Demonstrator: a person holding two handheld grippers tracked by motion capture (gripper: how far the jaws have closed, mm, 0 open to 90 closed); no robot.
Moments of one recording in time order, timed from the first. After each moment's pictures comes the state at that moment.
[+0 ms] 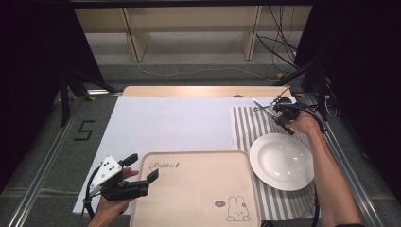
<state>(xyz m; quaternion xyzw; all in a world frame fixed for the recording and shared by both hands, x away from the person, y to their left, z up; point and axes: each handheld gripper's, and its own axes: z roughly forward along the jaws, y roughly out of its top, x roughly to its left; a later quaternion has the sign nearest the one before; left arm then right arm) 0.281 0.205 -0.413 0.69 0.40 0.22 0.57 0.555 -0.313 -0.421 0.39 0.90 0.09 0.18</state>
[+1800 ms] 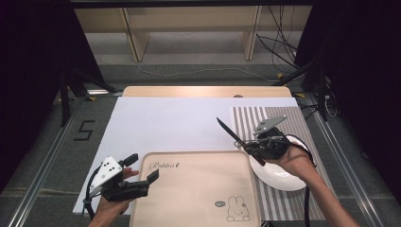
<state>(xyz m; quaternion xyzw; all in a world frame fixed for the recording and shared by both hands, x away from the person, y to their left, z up) 0.280 0.204 -0.412 0.69 0.40 0.22 0.57 0.388 -0.220 -0.370 0.27 0.91 0.30 0.12</state>
